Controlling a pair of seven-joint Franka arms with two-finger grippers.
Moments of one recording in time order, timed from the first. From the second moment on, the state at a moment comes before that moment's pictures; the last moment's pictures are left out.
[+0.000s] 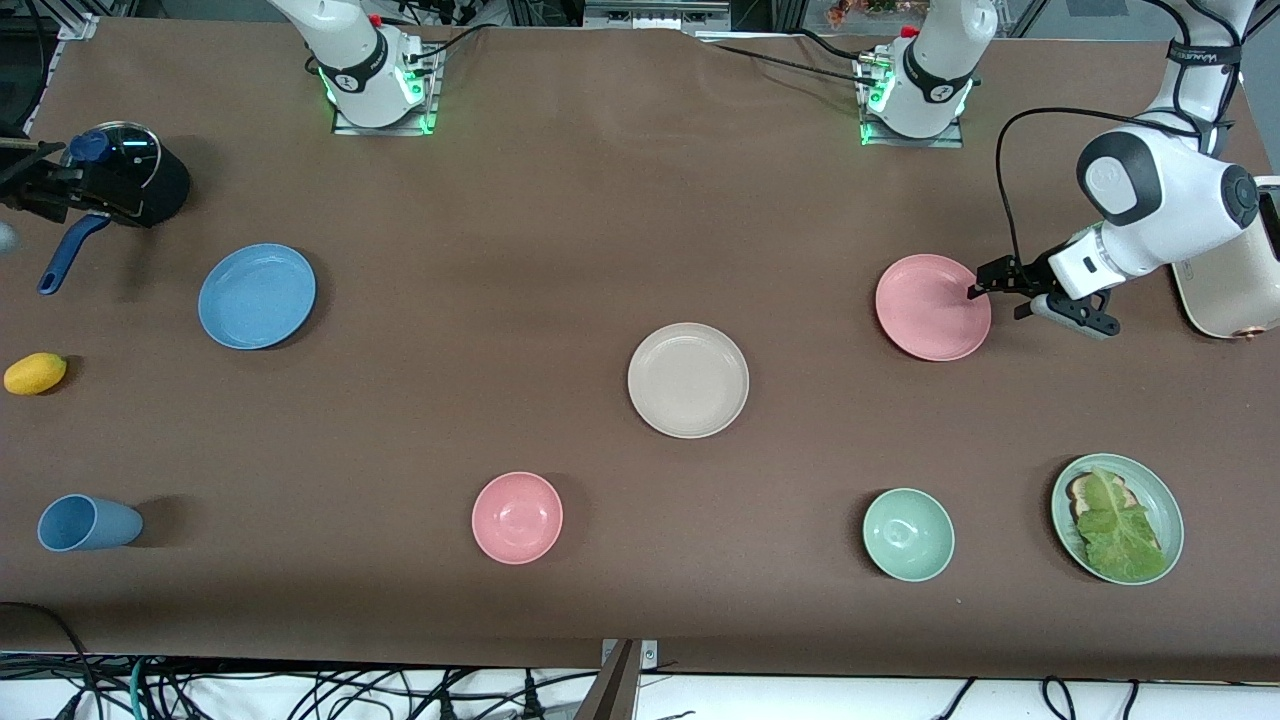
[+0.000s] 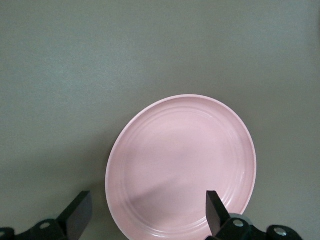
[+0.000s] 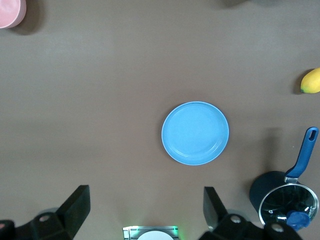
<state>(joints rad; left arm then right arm) 0.00 0.11 0.21 -2.43 -0.47 2.39 0.84 -0.01 0.00 -0.05 -1.60 -0.01 1.48 -0.01</state>
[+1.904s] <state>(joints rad) 0.05 0.30 0.22 -2.44 -0.80 2.47 1.16 -0.01 0.00 -0.05 -1.60 -0.01 1.48 -0.01</state>
